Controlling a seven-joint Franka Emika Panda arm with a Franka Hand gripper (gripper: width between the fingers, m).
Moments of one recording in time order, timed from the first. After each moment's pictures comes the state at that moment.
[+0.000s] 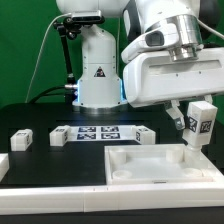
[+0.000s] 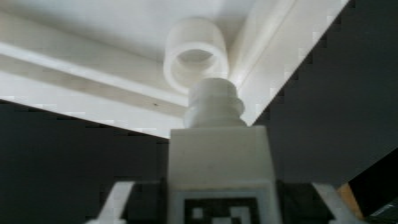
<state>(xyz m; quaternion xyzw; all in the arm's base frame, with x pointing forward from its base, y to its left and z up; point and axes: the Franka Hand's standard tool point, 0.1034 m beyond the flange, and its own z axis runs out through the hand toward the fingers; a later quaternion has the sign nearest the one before) 0.600 0.121 0.103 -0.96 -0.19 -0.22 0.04</state>
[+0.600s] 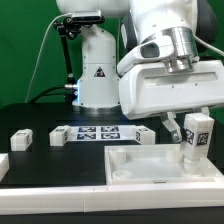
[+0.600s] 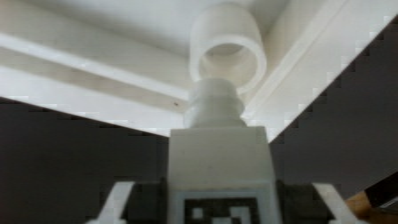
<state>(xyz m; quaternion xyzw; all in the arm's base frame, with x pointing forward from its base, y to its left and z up) 0.612 0.114 0.085 -0.95 -0.19 -0.25 0.04</state>
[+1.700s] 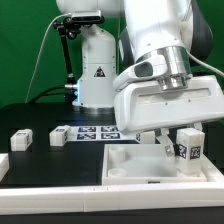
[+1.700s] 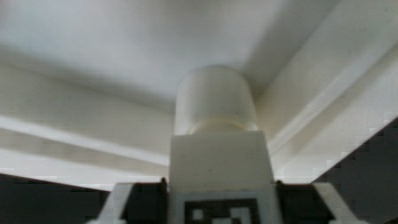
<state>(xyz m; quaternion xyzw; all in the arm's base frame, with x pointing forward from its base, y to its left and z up) 0.602 0.107 0.057 -0.95 -0.18 -0.25 0.04</state>
